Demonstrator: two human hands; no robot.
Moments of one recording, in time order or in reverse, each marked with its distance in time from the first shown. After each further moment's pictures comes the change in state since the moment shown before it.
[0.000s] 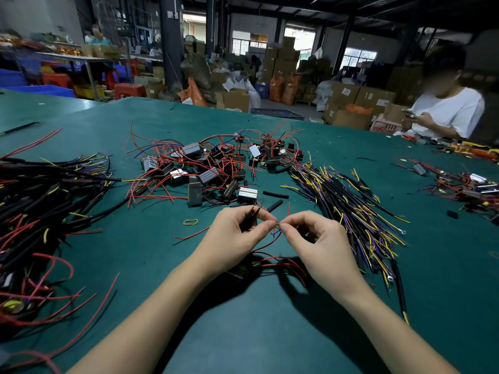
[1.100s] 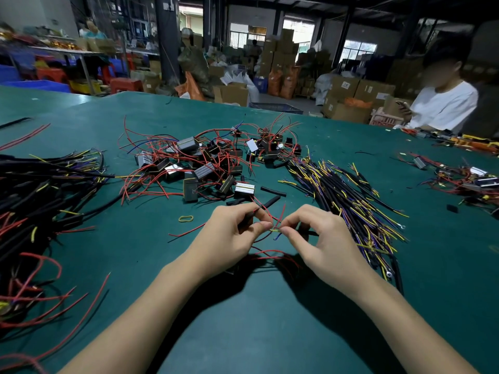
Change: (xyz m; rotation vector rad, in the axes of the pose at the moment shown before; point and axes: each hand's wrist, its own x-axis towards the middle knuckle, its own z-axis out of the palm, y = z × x) left_hand 0.000 -0.003 -0.005 0.219 -0.047 0.102; right_hand 0.006 0.008 -0.019 -0.381 -0.165 -0.259
